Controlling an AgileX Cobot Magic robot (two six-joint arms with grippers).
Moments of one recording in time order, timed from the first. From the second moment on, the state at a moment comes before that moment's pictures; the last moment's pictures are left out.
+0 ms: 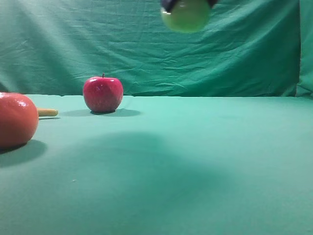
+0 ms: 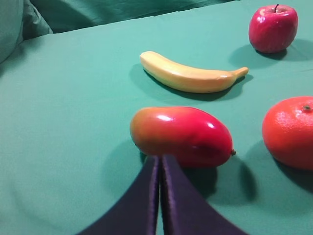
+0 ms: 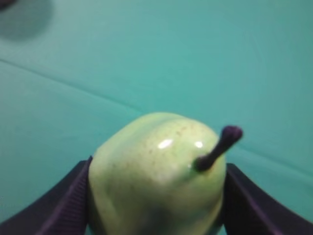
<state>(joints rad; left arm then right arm) -0.07 -0.01 0.02 0.19 0.36 -0.07 0.37 1.50 -0.93 -0.08 0.47 0.03</state>
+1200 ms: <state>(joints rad) -0.07 -0.01 0.02 0.19 0.36 -0.07 0.22 1.58 -0.73 -0.11 0.22 0.03</state>
